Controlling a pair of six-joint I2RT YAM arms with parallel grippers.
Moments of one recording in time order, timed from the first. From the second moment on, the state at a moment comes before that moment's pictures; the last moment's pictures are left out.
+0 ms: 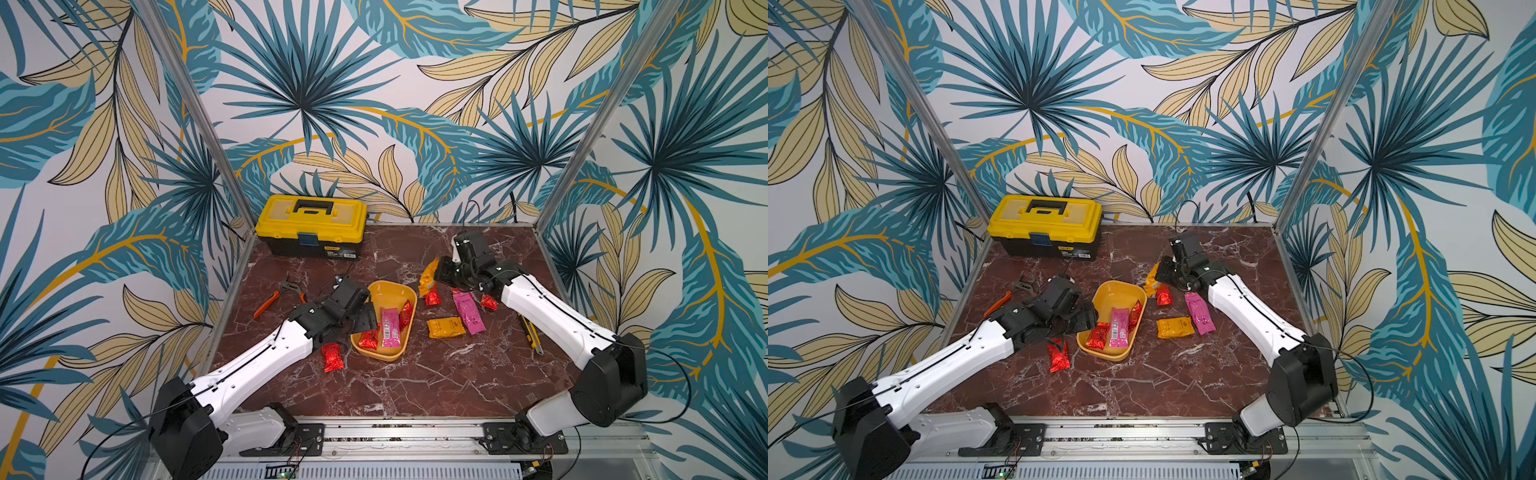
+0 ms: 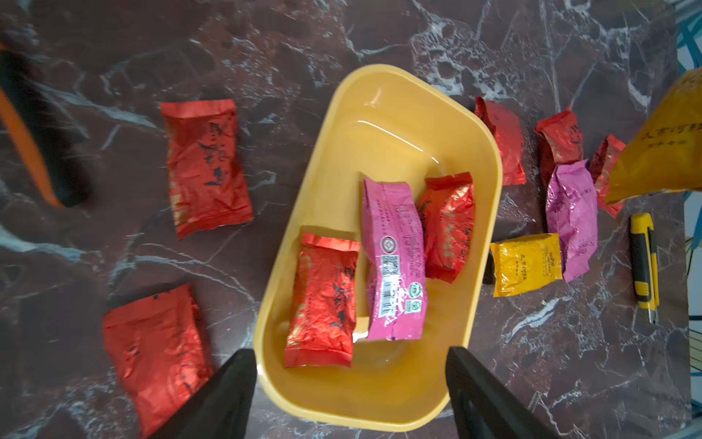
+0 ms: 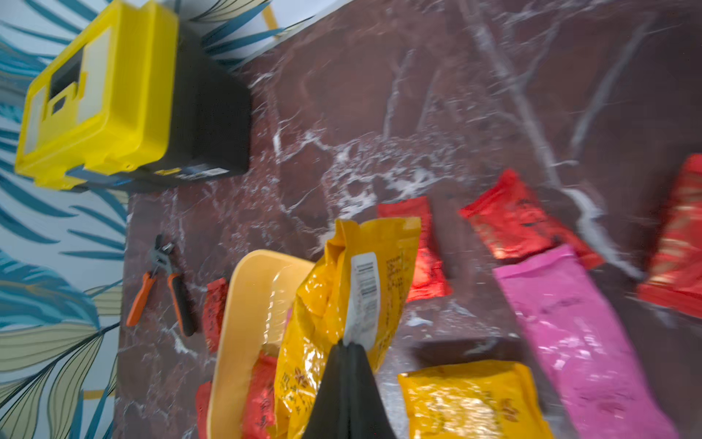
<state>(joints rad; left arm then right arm) -0.71 1.28 1.00 -0.68 -0.13 -0.83 0.36 1.49 1.28 -0.61 -0.02 0.66</state>
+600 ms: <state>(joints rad) -0.76 1.40 1.05 -0.61 -0.07 -0.81 0.17 1.87 1.65 -0.93 0.37 0.27</state>
